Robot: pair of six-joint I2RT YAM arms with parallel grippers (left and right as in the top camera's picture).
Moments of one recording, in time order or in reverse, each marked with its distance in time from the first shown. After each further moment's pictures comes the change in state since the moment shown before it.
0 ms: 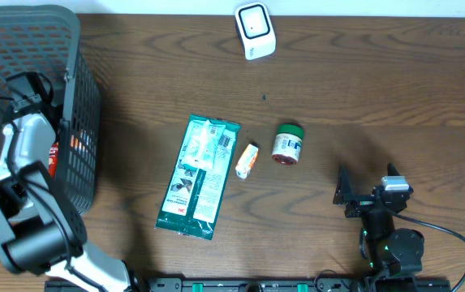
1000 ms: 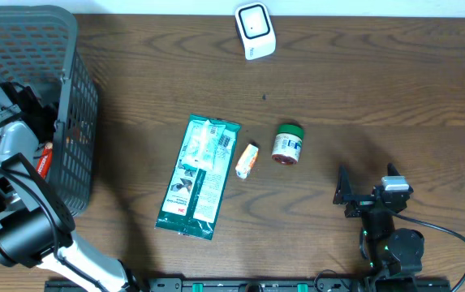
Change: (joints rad) left arm 0.120 0.101 0.000 0.192 0.375 0.056; right arm 0.000 0.000 0.000 0.000 0.000 0.000
